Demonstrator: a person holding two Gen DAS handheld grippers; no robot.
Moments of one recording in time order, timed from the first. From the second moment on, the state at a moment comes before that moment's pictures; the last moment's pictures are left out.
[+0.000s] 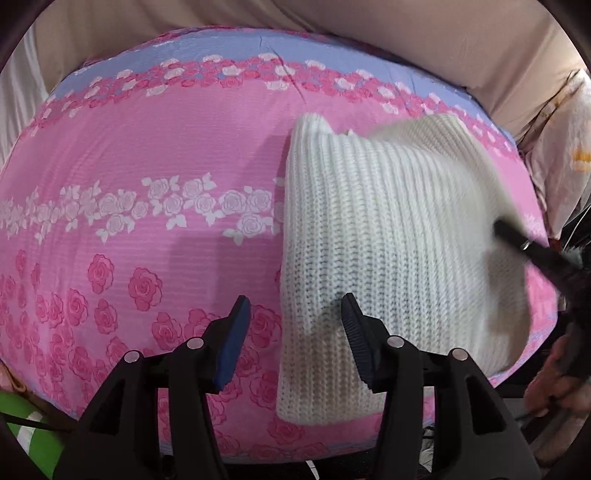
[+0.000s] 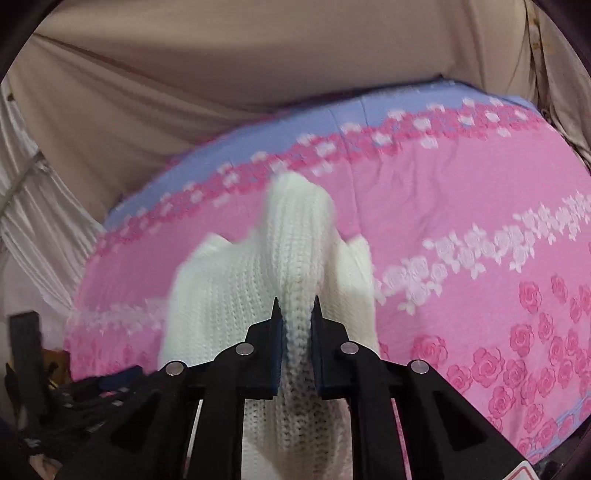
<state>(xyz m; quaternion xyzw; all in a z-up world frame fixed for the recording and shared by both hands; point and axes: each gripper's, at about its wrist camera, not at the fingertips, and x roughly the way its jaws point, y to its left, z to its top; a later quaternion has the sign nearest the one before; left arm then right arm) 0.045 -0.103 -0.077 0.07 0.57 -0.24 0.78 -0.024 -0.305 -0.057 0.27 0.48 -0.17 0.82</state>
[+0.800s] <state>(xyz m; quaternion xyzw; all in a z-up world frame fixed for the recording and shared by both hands) 0.026 -0.108 -0.076 0.10 0.58 -0.24 0.77 -0.109 -0.257 -0.072 0.29 0.51 -0.17 0.79</state>
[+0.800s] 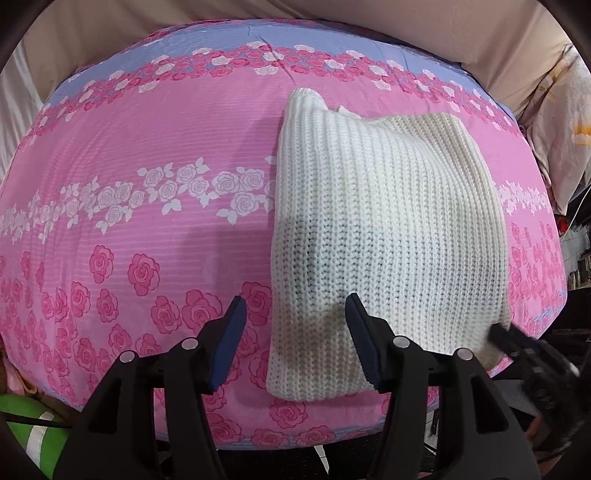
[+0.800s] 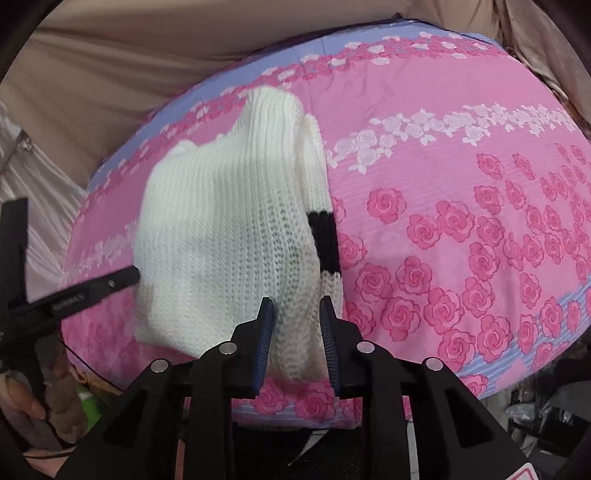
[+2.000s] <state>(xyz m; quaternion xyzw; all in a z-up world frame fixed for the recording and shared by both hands) 0.068 -0.129 -0.066 -0.13 0.59 -0.33 0.73 -0.064 -0.322 -0.026 0.40 0.37 -0.09 0.83</state>
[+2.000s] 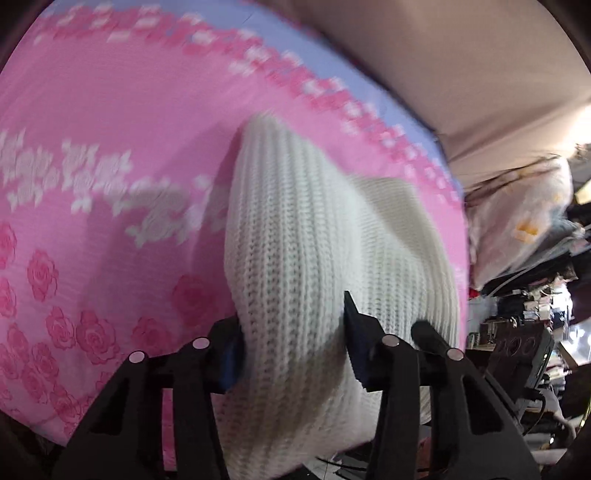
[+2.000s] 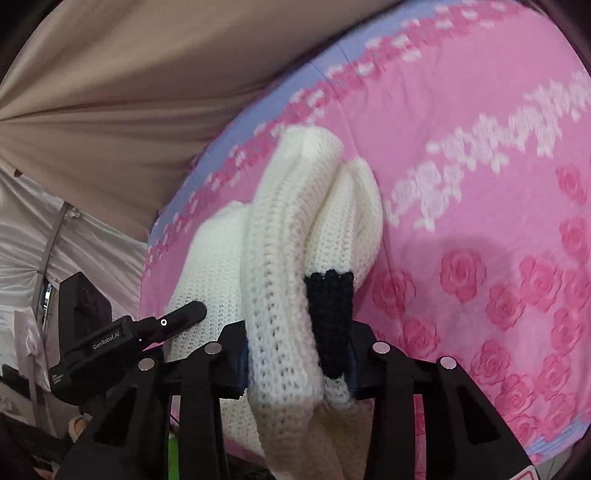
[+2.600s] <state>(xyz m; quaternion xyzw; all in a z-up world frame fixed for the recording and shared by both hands) 0.048 -0.144 -0.113 -0.06 0.63 -0.25 0.73 -0.106 -0.356 -0.099 0.43 0.44 -0.12 0.78</state>
